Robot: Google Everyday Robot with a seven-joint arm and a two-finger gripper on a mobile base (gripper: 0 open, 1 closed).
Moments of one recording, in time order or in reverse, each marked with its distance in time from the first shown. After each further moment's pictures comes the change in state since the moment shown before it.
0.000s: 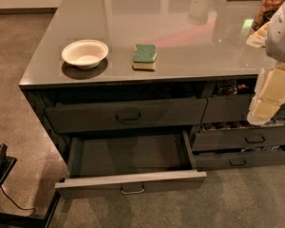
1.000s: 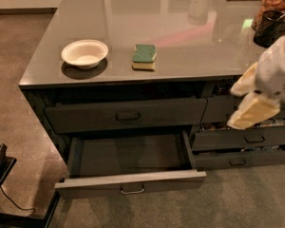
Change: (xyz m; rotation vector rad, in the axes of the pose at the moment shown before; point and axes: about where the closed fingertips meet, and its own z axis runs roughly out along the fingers) arm 0.008 0.021 0.052 -0.031 -0.082 0.038
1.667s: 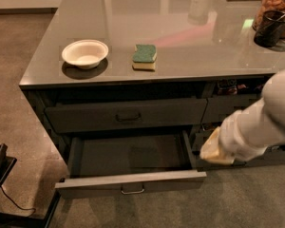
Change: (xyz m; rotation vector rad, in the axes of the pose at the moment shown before) arm 0.023 0.058 0.147 -0.103 -0.088 0.032
